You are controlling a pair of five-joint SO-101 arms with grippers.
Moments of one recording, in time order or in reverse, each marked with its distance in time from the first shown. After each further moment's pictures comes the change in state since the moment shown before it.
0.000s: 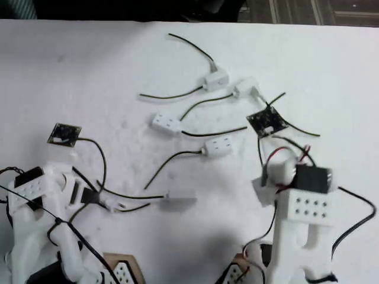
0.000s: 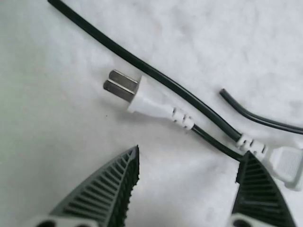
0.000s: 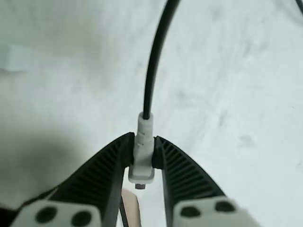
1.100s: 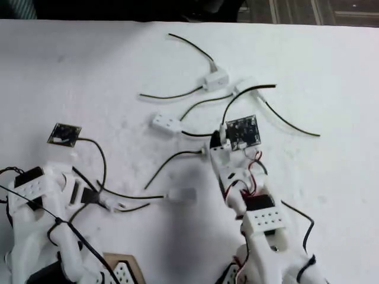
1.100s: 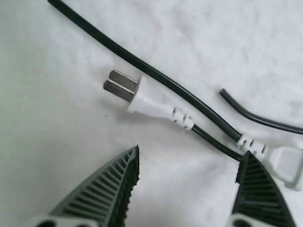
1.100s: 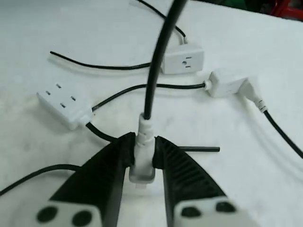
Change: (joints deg) left arm 0.0 0.0 0.0 0.0 0.0; right arm -16.9 6.8 36.6 -86.8 -22.6
